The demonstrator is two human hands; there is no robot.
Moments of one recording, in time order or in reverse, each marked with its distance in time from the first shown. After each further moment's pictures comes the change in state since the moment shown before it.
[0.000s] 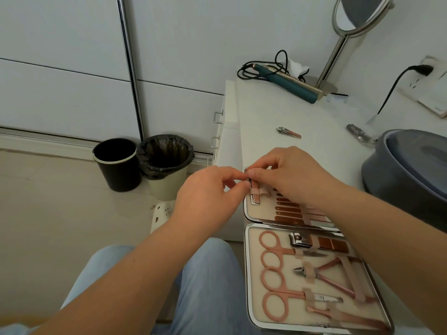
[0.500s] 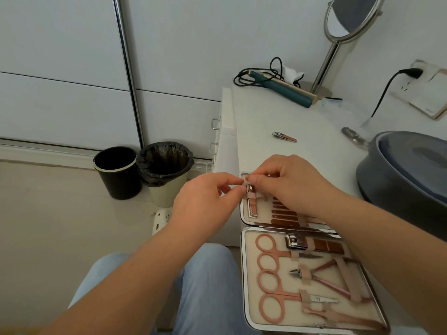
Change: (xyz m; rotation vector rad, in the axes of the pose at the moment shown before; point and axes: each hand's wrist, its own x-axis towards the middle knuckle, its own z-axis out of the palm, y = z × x) left_hand -0.001 0.002 -0.002 -0.011 -0.022 -0.015; right_hand -0.011 0.004 -0.003 0.049 -0.005 -0.033
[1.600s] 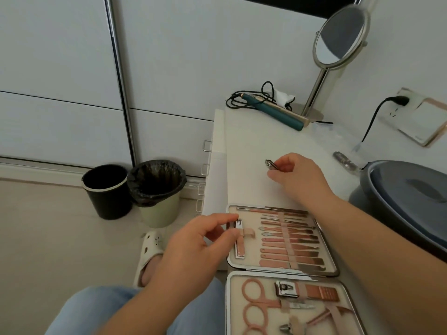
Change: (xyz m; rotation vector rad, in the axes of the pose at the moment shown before) left_hand -0.008 -0.009 0.015 -0.312 -0.046 -0.033; right_hand 0.060 0.060 -0.023 0.128 0.356 0.277
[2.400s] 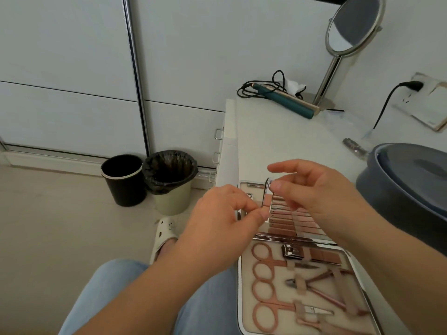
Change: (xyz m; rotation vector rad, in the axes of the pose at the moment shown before) left_hand -0.022 0.045 0.000 0.283 -0.014 0.176; right_hand -0.113 -0.044 -0.028 0.477 -0.271 -0.059
